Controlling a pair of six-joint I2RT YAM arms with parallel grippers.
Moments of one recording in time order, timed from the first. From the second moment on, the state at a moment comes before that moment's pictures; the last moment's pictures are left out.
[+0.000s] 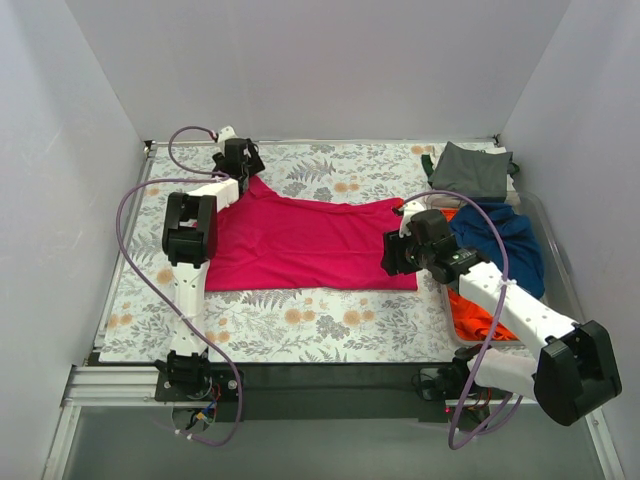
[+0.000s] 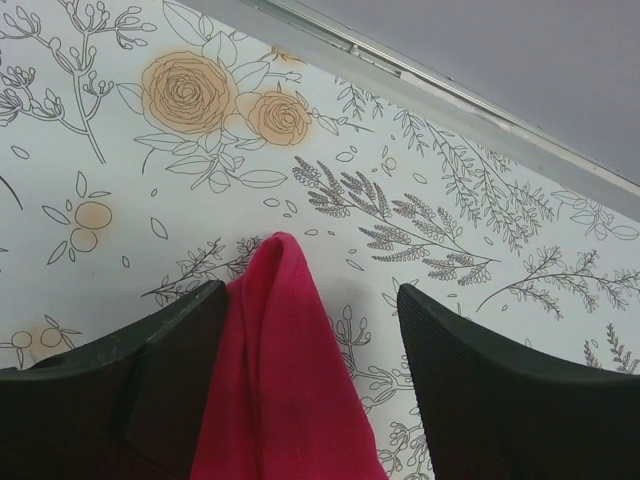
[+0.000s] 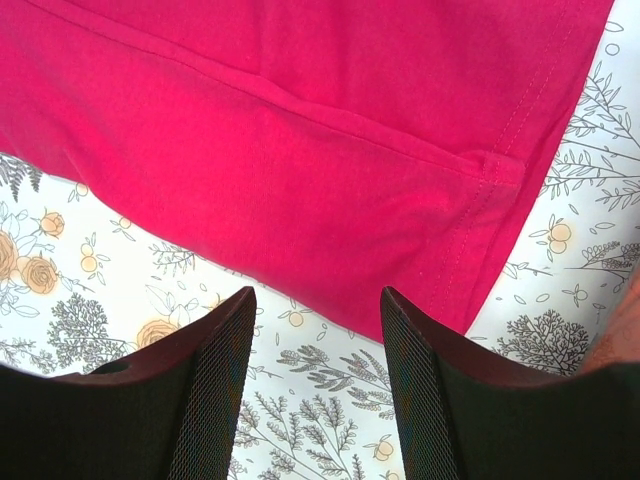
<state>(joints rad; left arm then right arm) -0.14 2.42 1.76 0.19 -0.27 -0.46 0.50 1.15 0.74 -0.36 -0.09 0.19</state>
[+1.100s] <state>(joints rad) -0.12 2.47 1.82 0.18 -0.29 -0.37 0.56 1.16 0.72 -0.35 -0.05 0.22</state>
